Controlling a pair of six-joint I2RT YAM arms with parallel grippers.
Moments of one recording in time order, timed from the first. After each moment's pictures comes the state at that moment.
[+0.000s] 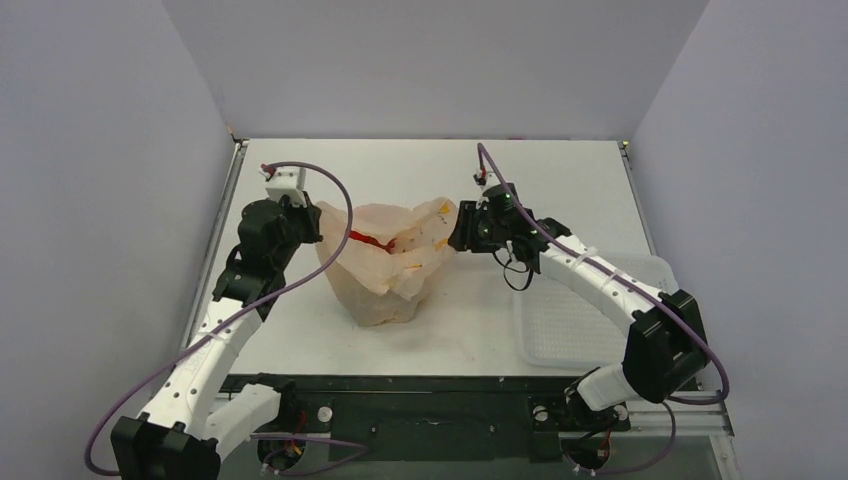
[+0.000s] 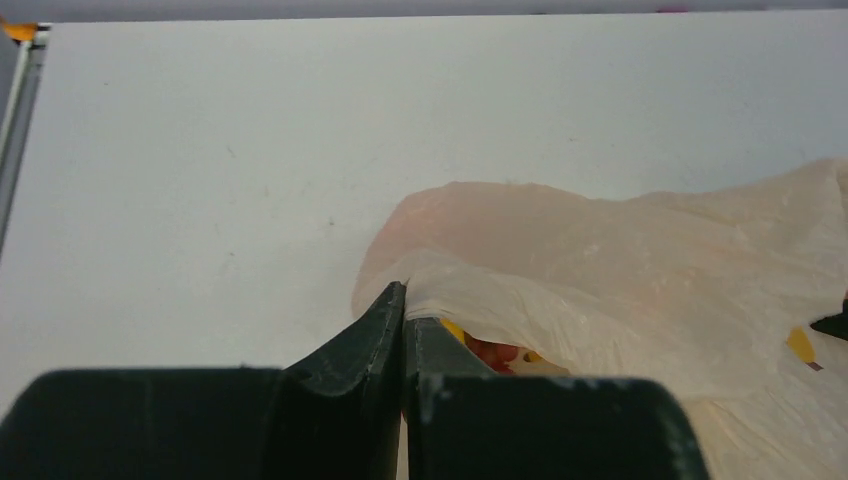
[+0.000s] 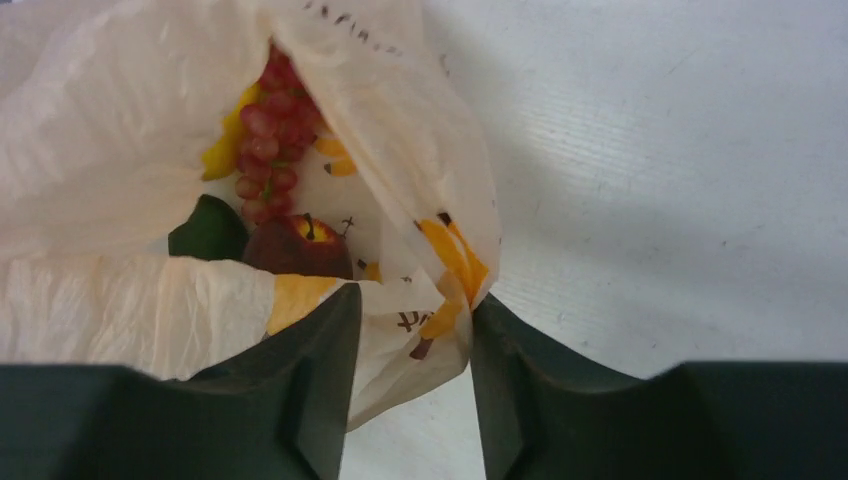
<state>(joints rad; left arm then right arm) -0.26 0.94 0.84 -0.13 -0.11 -0.16 0.55 1.45 1.09 -0.33 -0.09 0.51</state>
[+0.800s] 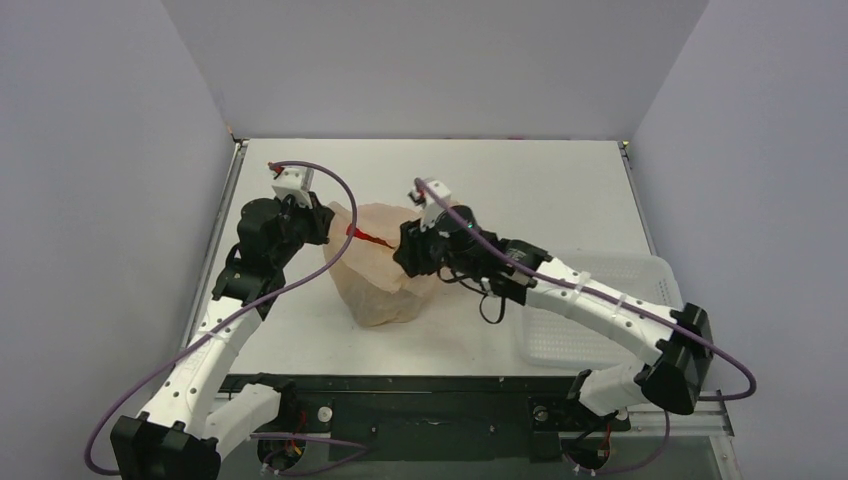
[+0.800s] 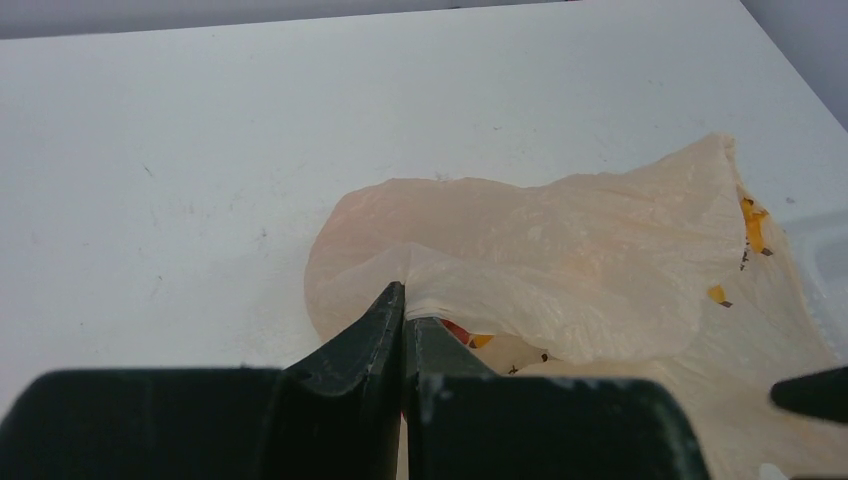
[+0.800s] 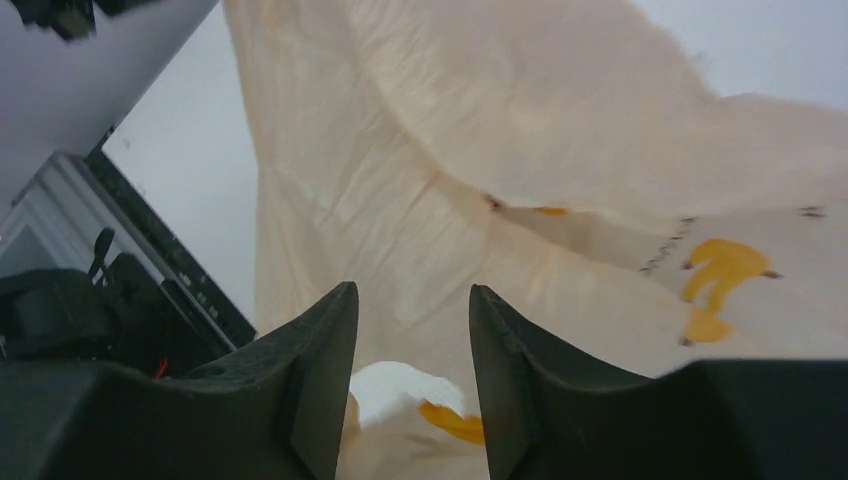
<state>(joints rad) -0.26 0.97 0.85 -0.13 0.11 -0.18 0.93 1.36 1.25 -0.35 0.07 0.35</state>
